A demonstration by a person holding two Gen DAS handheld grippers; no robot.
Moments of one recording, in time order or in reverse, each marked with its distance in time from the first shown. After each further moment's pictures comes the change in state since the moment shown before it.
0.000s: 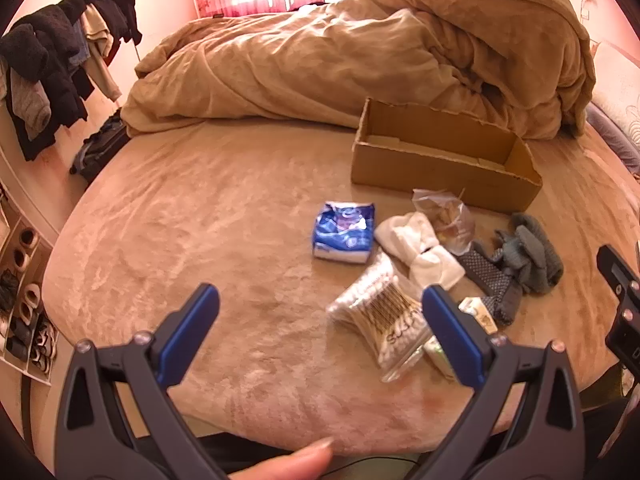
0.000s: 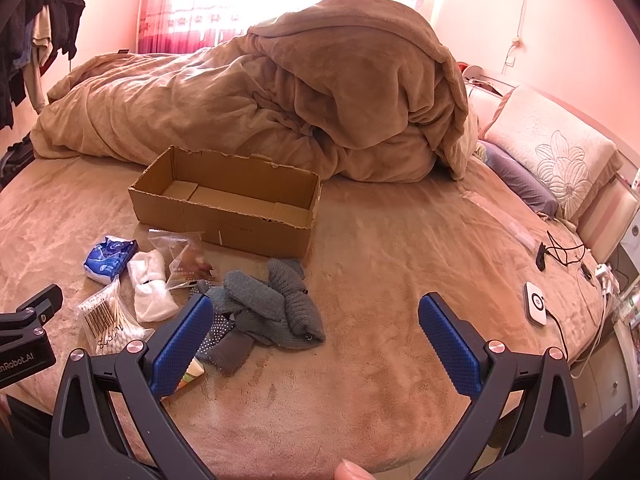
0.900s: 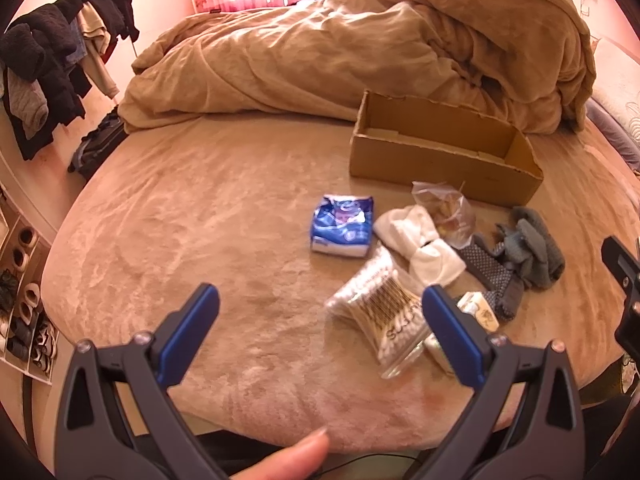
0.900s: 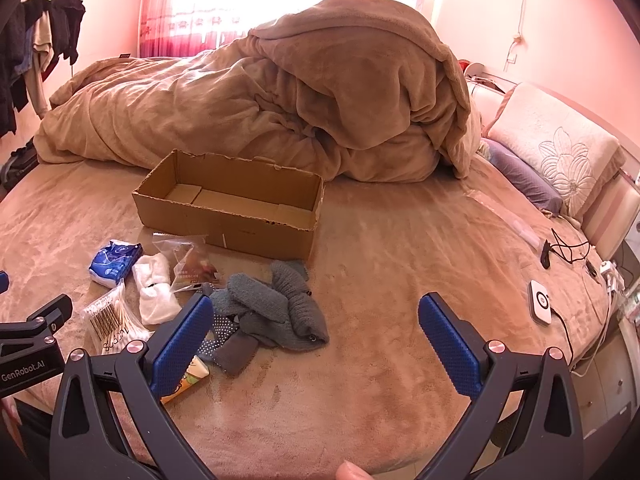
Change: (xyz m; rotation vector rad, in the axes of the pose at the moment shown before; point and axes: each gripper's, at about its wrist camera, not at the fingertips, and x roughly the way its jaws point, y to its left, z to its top) left arm 0.005 -0.002 0.001 0.007 0.021 0.004; right arm -0.002 -0.002 0.002 0.013 -0.003 0.019
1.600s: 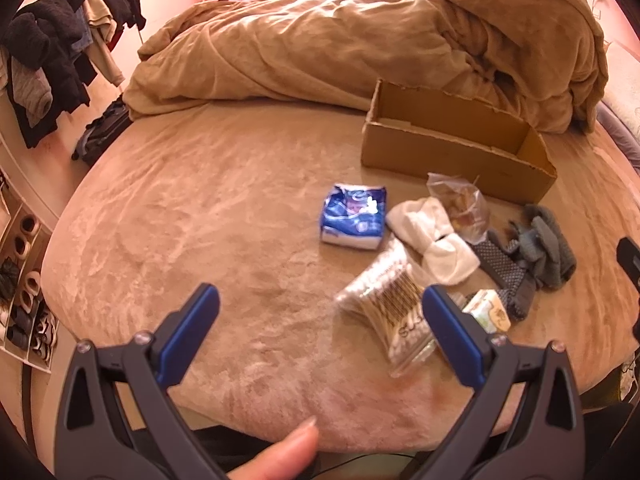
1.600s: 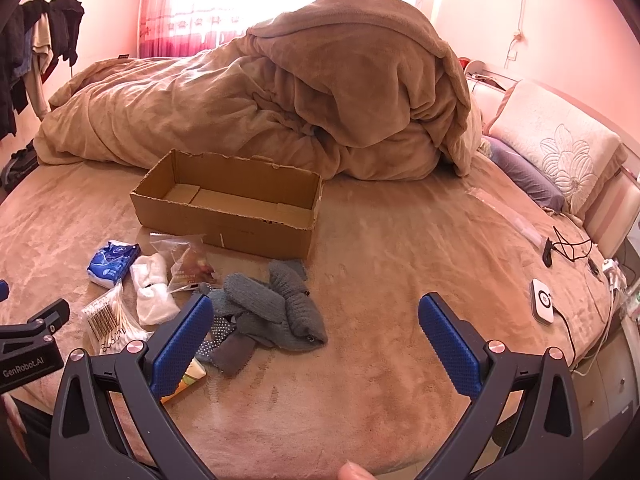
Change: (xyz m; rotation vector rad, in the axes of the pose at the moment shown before) left arm 0.015 0.008 -0.002 -0.022 0.036 0.016; right arm 0.007 -0.004 -0.001 0.010 0.009 0.011
